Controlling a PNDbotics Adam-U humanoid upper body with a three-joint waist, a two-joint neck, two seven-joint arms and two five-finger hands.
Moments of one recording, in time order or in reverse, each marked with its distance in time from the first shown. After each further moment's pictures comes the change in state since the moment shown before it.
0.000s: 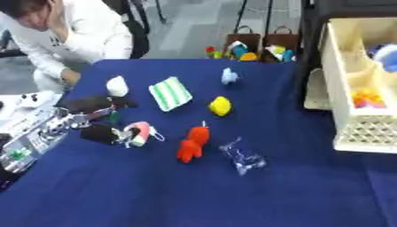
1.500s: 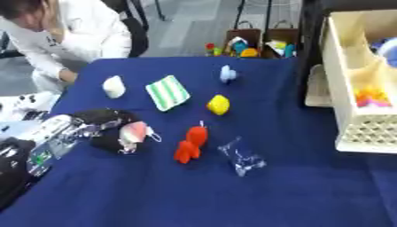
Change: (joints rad) left arm -0.051 -0.056 -0.015 0.137 -0.141 -0.033 -0.073; right arm -0.008 0.009 0.006 0.000 -0.001 -0.002 -0.026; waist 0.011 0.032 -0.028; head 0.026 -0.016
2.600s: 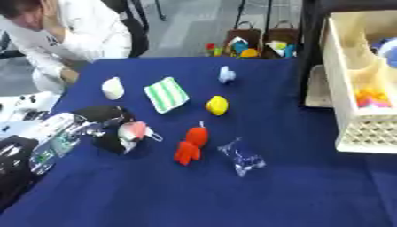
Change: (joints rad) left arm -0.015 0.000 -0.013 -0.024 -0.014 0.021 0.043; right arm 0.001 0.004 0.000 0.000 0.000 0.008 -0.012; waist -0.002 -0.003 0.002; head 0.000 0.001
